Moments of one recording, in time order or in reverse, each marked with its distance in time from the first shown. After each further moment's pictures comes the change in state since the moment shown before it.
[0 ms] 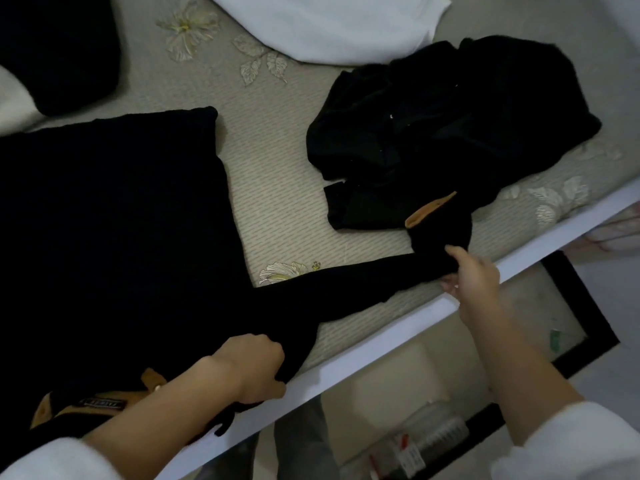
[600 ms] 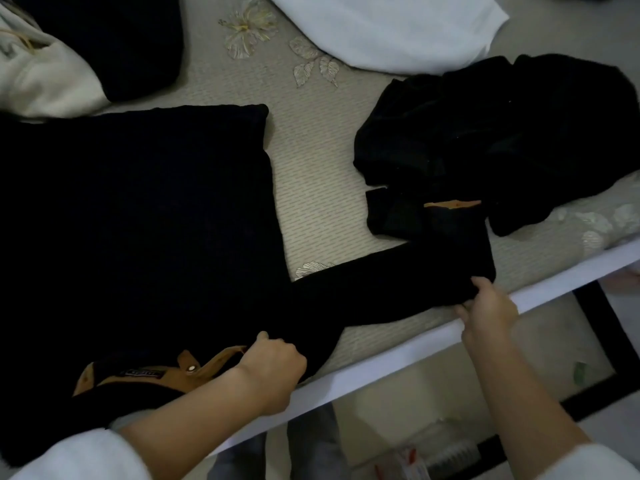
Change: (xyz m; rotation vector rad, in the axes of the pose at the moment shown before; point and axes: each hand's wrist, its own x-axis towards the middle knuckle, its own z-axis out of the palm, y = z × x) left_hand -0.018 -0.002 0.015 0.244 0.050 0.002; right_hand -0.029 0.020 0.029 0.263 0.087 0.068
